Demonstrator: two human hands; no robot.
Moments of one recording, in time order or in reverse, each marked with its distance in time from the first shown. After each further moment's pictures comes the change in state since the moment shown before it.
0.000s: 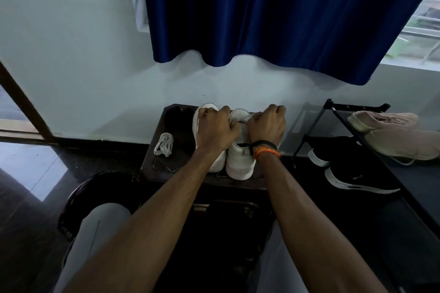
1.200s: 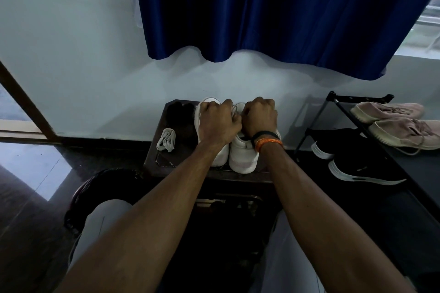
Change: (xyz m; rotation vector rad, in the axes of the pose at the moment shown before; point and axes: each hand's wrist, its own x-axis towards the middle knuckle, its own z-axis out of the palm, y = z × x) left_hand 0.000 0.000 0.000 -0.010 0.010 0.021; right_hand 0.004 0.000 0.012 -0.255 -0.240 -0.353
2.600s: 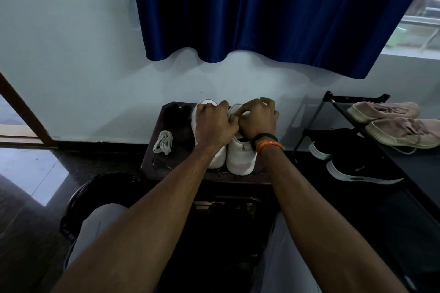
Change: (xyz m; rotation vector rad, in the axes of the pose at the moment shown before) left_hand -0.001 0.001 -0.002 -0.020 0.012 -0.010; right_hand -0.005 0.005 -0.001 0.235 0.057 0.038
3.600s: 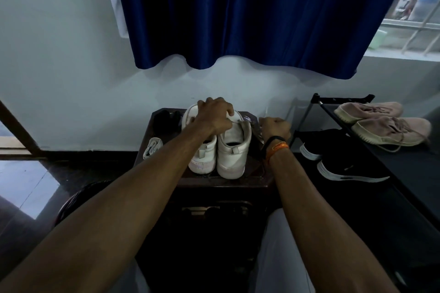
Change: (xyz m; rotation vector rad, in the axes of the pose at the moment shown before) left_hand 0.042 0.019 -0.014 0.019 -0.492 0.045; right_hand 0.000 0.041 -0.022 0.698 0.214 0.828
